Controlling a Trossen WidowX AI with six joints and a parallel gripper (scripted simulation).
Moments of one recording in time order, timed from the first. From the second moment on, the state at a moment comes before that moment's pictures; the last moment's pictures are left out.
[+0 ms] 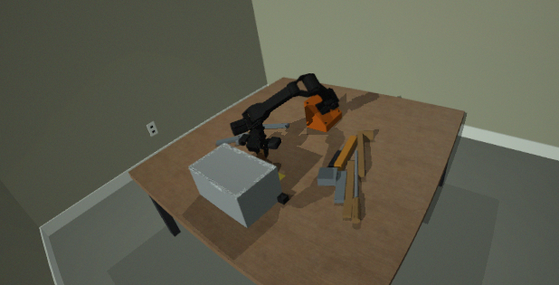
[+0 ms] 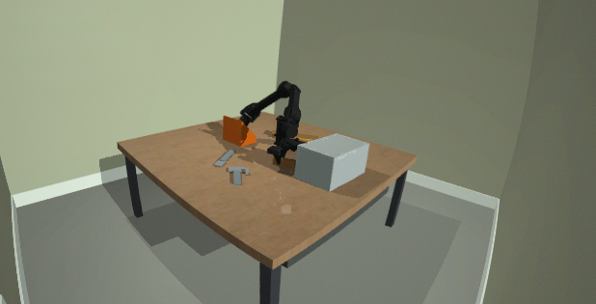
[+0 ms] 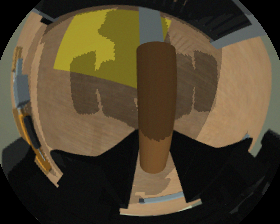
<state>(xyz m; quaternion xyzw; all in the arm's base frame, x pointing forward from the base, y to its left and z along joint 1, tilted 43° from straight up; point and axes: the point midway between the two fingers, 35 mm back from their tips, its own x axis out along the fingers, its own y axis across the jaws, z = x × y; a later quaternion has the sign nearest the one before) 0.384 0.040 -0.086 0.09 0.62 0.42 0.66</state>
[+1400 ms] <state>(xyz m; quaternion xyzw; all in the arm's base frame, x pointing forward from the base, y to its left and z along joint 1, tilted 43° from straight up) 0.364 0.069 -0.058 0.09 0.62 0.42 0.66</state>
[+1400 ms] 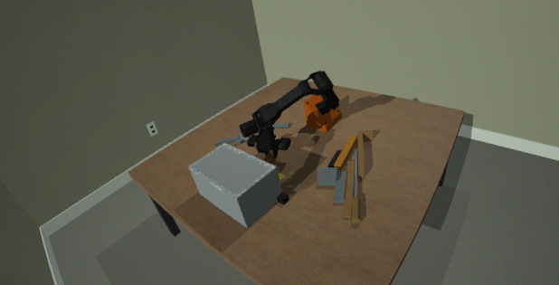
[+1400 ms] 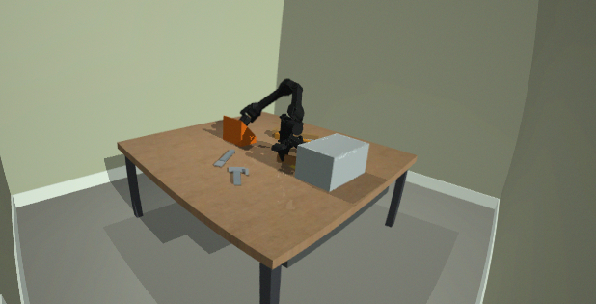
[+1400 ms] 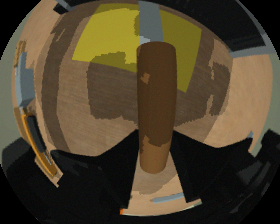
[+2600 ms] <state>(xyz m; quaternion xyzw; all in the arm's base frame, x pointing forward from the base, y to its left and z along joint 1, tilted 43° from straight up) 0.328 0.053 -0.067 0.09 0.62 0.42 0.66</state>
